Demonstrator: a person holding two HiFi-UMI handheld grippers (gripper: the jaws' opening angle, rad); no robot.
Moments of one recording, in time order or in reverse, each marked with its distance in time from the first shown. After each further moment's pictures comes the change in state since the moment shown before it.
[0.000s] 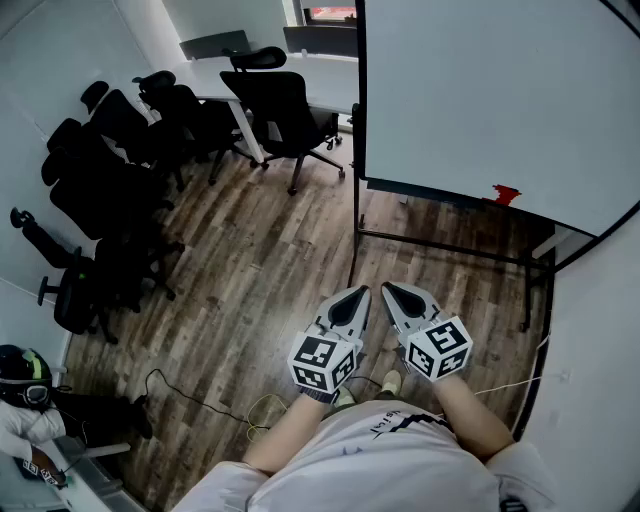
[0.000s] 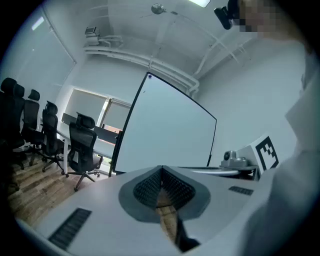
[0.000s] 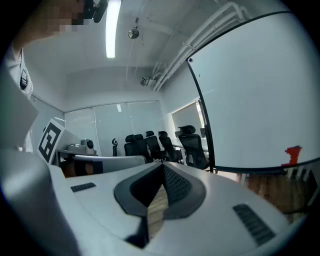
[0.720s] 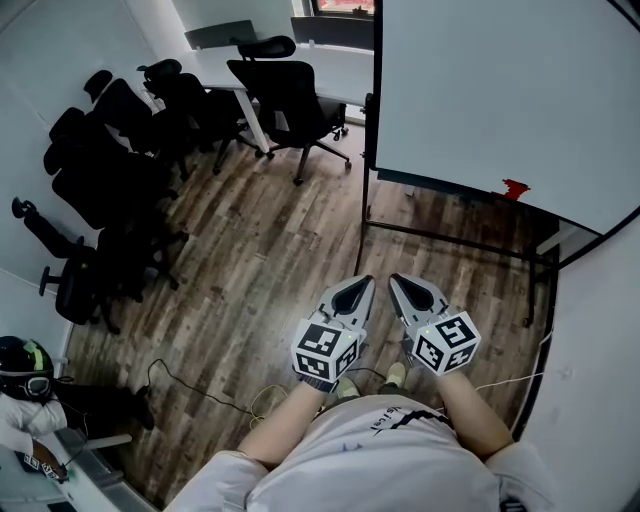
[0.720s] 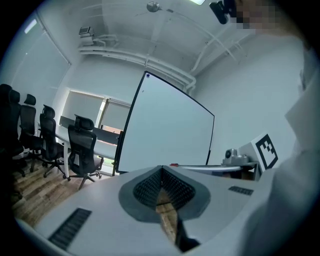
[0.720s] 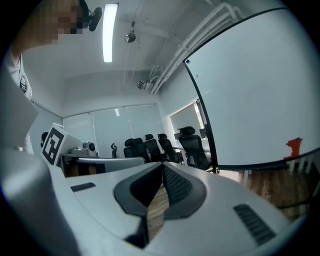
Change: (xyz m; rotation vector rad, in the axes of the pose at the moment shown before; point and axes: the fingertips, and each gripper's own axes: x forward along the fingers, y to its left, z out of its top) left arm -0.009 0.017 0.001 0.053 0.028 -0.015; right arm 0.007 0.009 -0.001 0.049 -0.044 -0.007
